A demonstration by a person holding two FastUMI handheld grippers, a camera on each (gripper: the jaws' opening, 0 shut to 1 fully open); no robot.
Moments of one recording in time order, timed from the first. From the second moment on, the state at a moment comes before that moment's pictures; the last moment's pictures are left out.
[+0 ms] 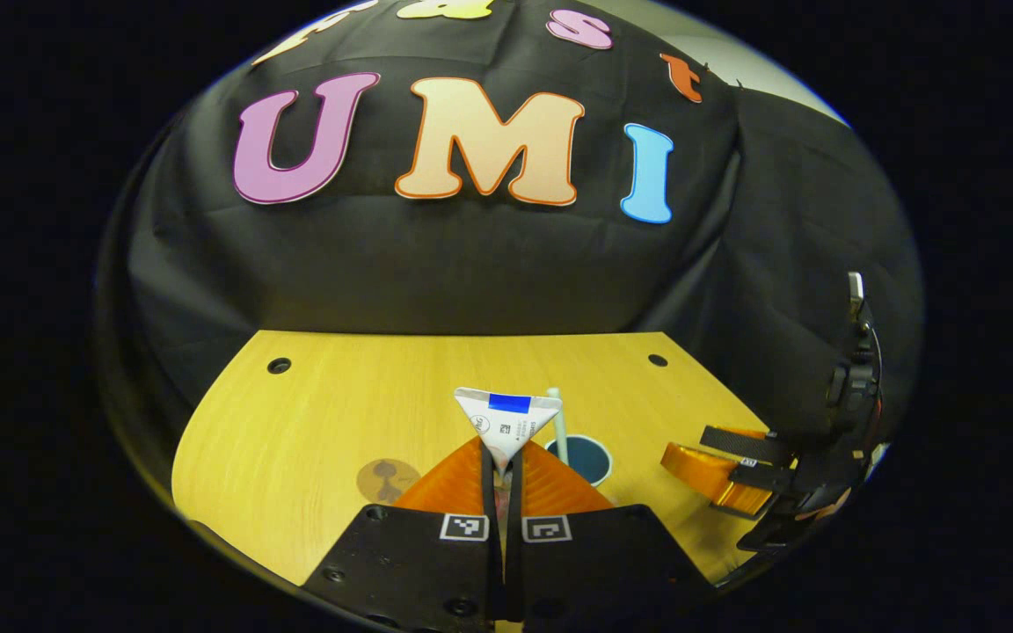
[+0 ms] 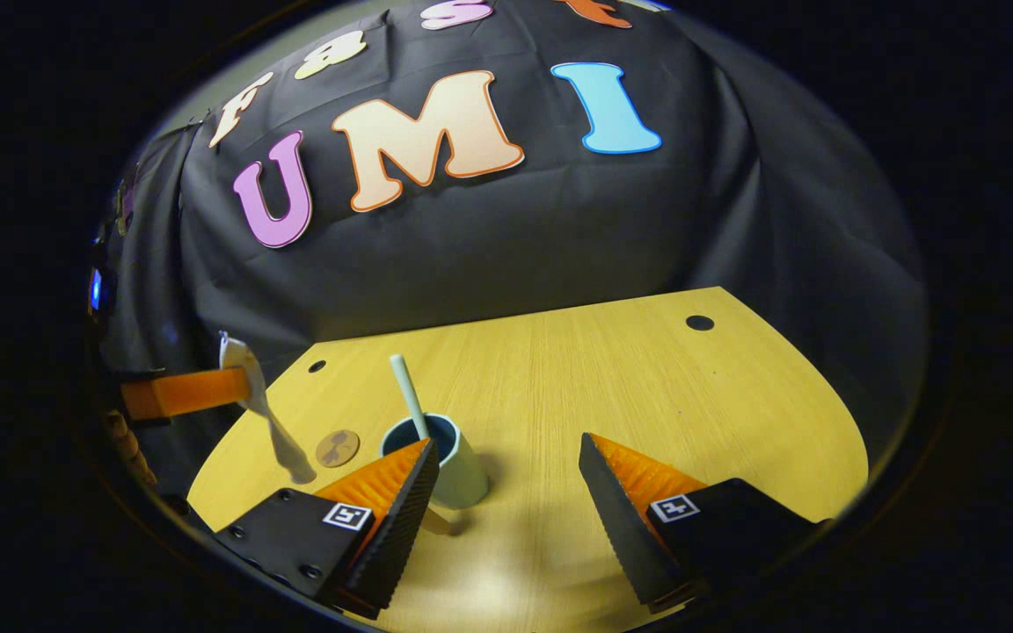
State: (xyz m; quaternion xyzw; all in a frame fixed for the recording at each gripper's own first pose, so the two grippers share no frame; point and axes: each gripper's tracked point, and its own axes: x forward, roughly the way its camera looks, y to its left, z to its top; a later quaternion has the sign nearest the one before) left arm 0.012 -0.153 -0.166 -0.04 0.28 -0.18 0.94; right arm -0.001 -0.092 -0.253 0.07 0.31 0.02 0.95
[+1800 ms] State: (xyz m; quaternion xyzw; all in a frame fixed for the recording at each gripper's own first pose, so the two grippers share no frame) left arm 0.013 -0.178 -0.186 -0.09 0.27 -0.09 0.95; right arm -0.023 -0.083 -0.259 0.08 0.41 0.10 0.91
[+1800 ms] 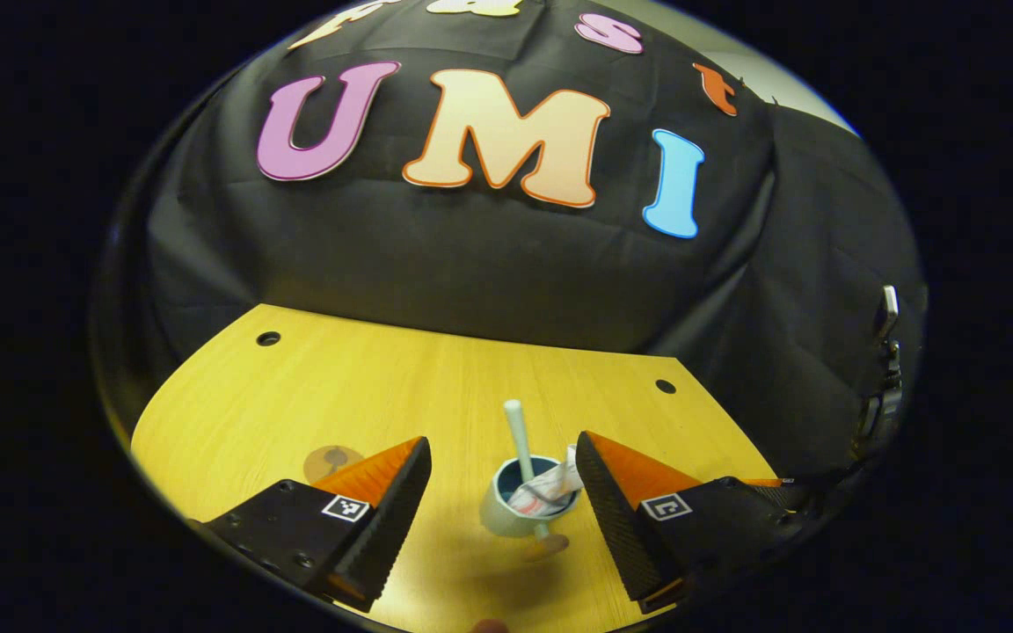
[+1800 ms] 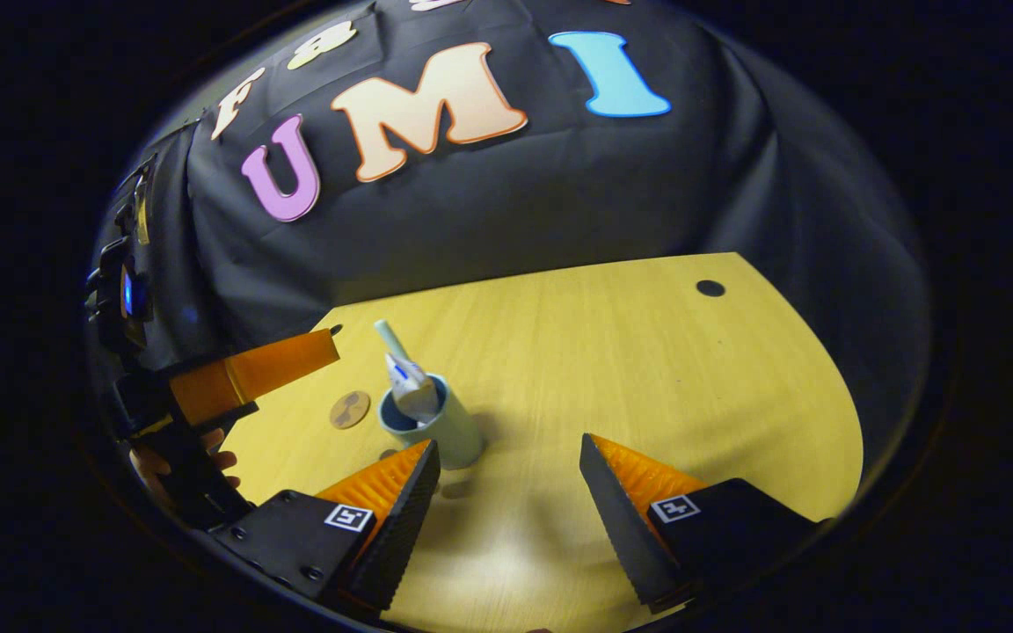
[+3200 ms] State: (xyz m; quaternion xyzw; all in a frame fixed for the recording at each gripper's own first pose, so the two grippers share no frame) left arm -0.020 0.054 -0.193 -0.03 0.27 0.03 0.96; right arm -0.013 0.003 -0.371 -0.04 0.64 0.07 0.77
